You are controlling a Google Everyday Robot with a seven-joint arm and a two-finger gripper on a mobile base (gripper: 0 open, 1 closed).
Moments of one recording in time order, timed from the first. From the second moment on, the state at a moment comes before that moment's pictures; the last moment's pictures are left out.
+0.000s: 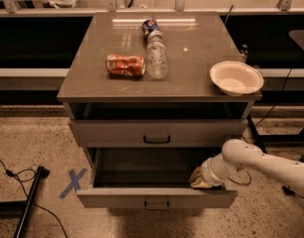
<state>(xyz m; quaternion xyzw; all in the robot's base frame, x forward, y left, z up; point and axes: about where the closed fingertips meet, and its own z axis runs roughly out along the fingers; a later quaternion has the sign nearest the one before) 0.516 -0.182 0.415 -0.70 0.67 0.14 0.20</state>
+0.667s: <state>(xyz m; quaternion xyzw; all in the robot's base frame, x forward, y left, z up) 0.480 -0.191 0.429 -0.71 0.65 0.18 0.18</state>
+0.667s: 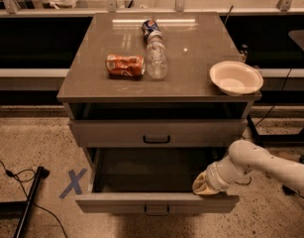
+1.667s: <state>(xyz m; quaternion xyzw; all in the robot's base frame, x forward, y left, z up) 0.461 -0.196 0.437 -0.71 0.65 0.19 0.18</state>
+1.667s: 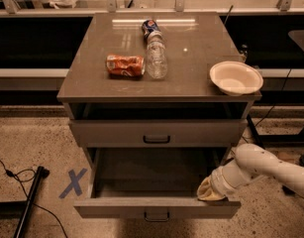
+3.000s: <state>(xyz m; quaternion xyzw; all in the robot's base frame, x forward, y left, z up) 0.487 -0.178 0.444 -0.73 0.64 0.19 0.18</state>
